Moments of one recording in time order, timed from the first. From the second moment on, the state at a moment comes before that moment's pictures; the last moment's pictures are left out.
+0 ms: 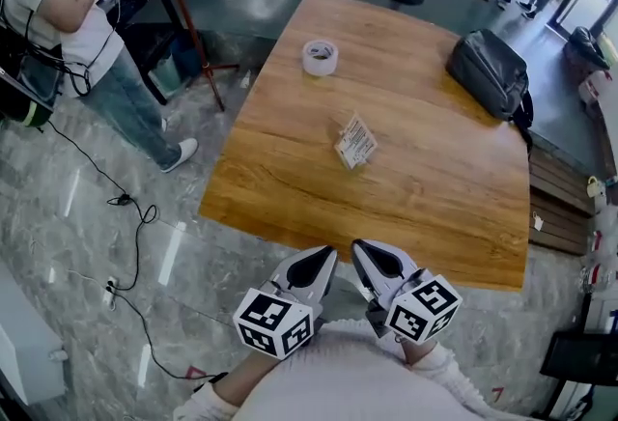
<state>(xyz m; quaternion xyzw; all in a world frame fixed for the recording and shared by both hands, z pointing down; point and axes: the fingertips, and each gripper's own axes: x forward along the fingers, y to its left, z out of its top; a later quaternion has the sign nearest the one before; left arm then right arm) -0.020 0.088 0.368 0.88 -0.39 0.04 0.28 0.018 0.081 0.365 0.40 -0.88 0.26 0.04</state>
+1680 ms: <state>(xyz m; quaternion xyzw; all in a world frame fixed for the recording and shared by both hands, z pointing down) 0.015 -0.049 0.426 0.86 -0.38 0.08 0.34 0.073 -0.091 0.421 0.45 -0.86 0.24 0.08</state>
